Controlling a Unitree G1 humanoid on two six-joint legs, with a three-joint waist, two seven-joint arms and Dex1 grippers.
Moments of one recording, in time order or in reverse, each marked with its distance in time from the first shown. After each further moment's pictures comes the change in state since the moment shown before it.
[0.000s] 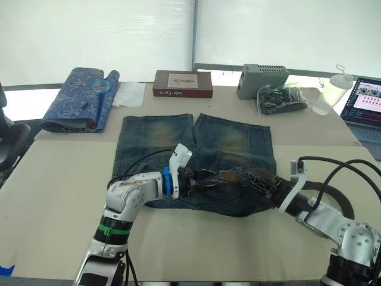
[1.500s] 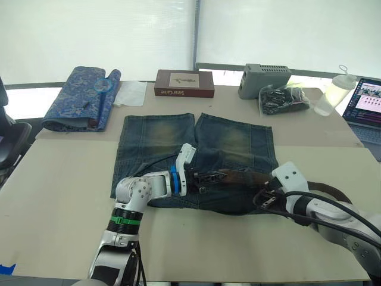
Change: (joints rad) left arm -0.042 0.014 0.080 0.143 -0.084 0.085 0.058; right arm 0.142 -0.567 0.421 -0.404 -0.677 -0.120 0.033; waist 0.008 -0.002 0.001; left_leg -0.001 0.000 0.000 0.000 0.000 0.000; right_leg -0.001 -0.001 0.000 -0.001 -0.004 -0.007
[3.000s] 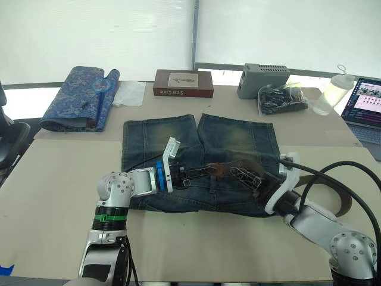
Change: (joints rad) left arm -0.008 -0.006 0.098 -0.029 -0.167 0.125 0.037; right arm -0.053 0.419 -0.102 0.115 0.735 -0.264 -0.299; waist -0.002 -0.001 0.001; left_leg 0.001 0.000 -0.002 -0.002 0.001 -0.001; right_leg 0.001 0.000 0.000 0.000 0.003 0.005
